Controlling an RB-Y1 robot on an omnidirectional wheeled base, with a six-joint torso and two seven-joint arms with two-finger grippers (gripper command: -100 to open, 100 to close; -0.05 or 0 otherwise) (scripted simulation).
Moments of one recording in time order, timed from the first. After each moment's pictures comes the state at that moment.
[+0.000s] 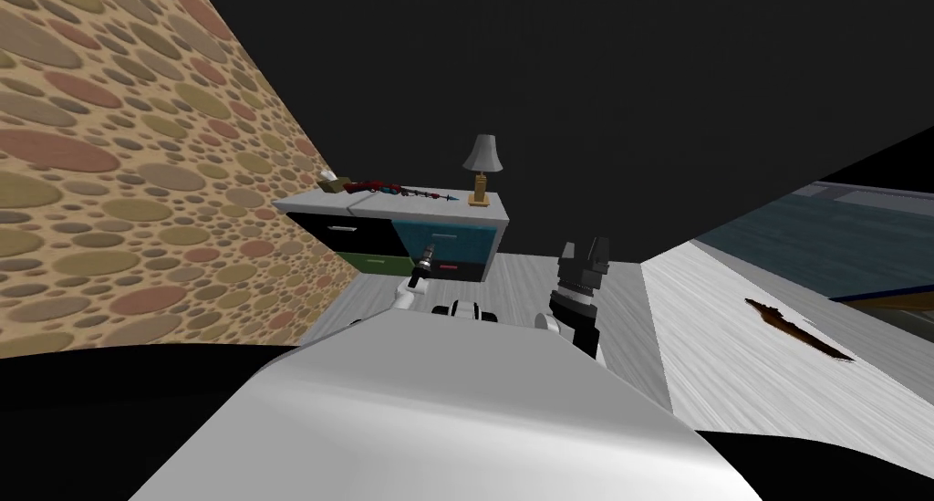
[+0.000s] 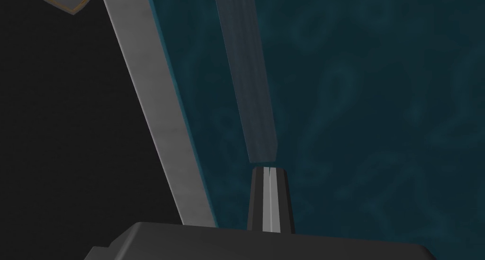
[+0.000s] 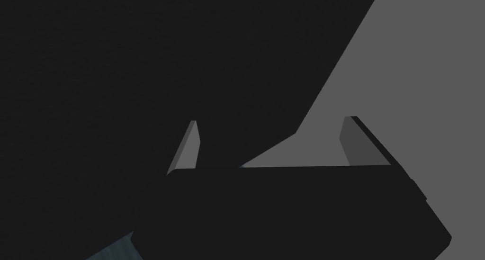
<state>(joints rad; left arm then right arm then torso) -0.19 0.10 0.11 -0.86 -0.11 -0.64 -0.05 0.54 0.01 -0.07 -2.24 -0.08 -0.56 0.06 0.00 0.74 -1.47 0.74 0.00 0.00</state>
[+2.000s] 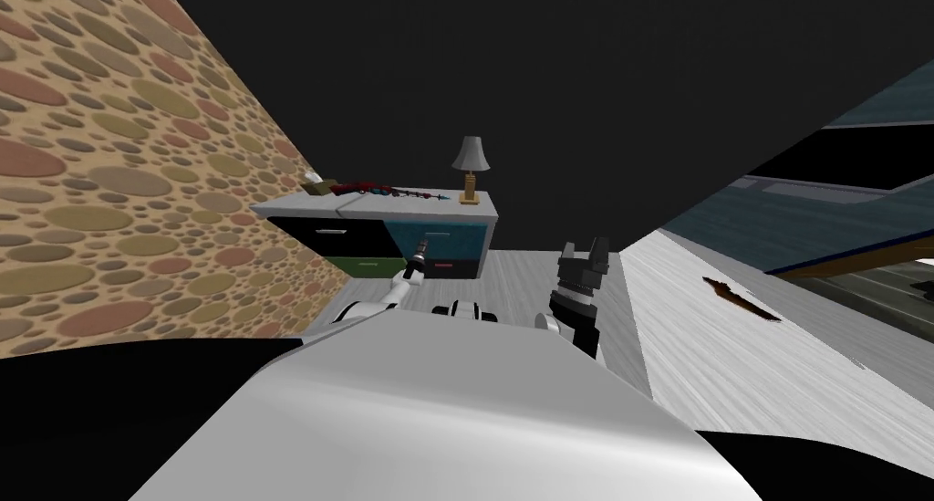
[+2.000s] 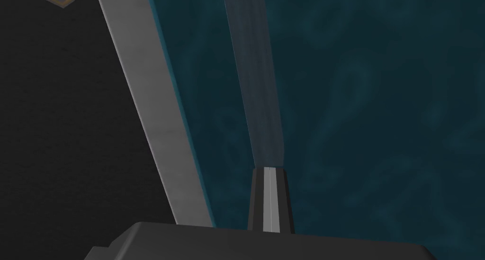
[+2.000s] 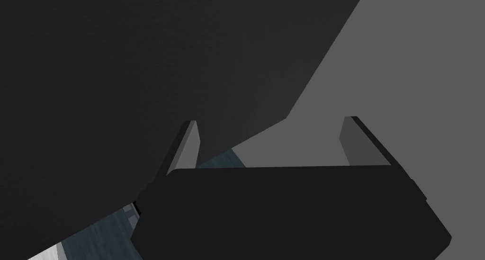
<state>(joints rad) -0.34 0.18 0.17 -0.66 -0.05 -0.64 -0.02 0.54 0.01 -0.07 -2.24 -0.08 -0.56 0.06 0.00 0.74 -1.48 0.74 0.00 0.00</state>
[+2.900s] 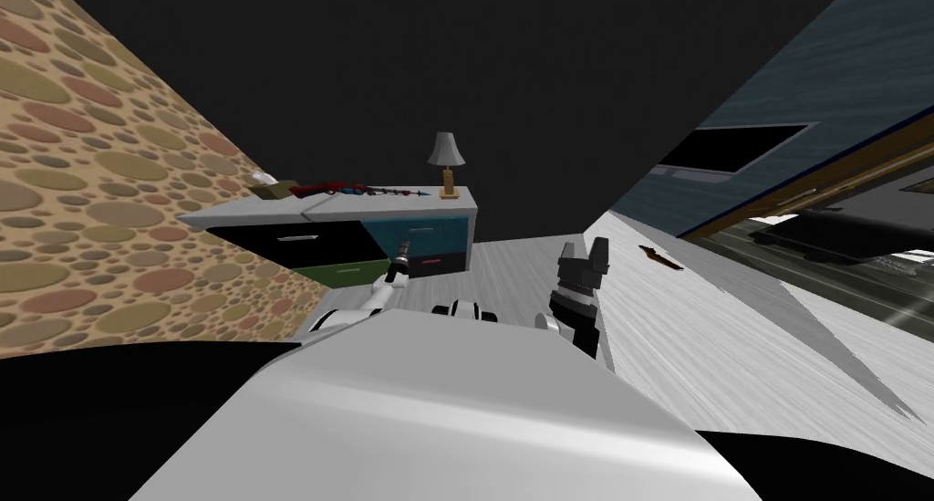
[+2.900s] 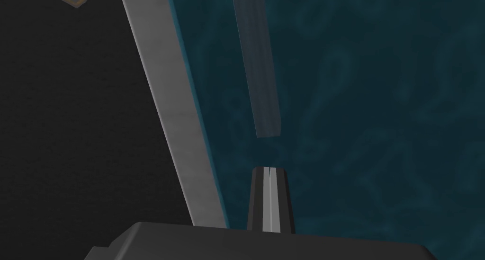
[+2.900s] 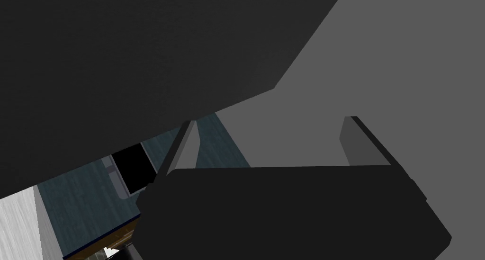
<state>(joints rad) -0.25 0.30 0.21 -0.70 0.06 -0.64 0.00 0.54 0.01 -0.07 -2.24 -0.08 -0.56 0.06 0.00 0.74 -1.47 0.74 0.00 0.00</state>
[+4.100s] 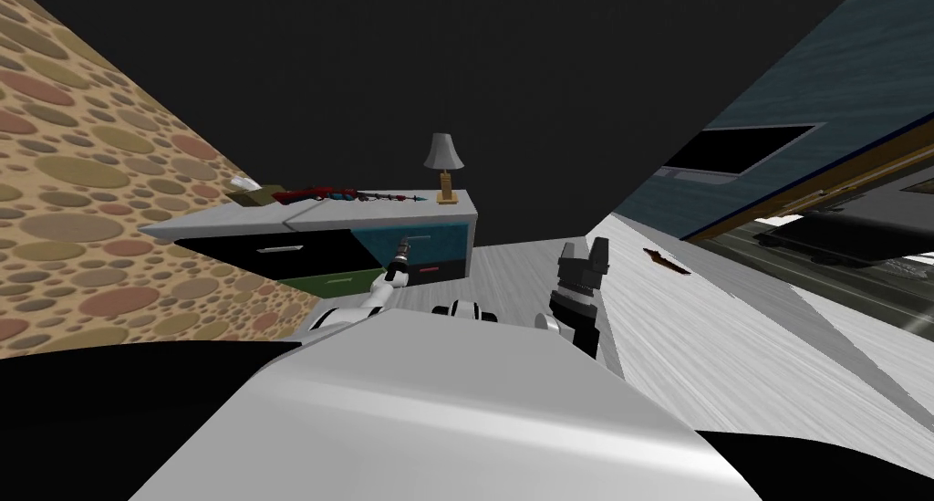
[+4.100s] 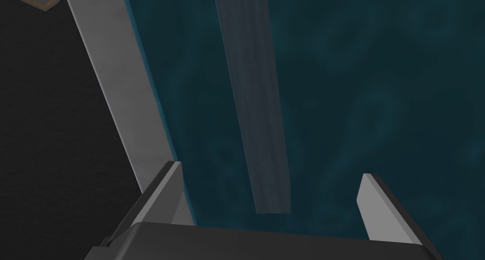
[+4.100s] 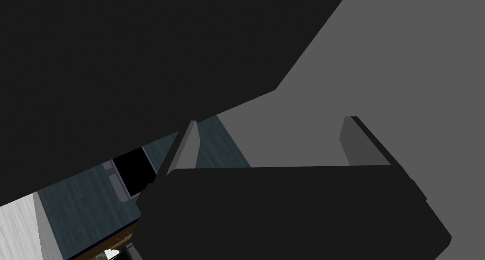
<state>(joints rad) -0.27 0.31 0.22 -0.70 0.06 -0.62 0.00 0.54 0.01 -0.07 -2.24 -0.08 -0.56 0.06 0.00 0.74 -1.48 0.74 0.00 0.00</state>
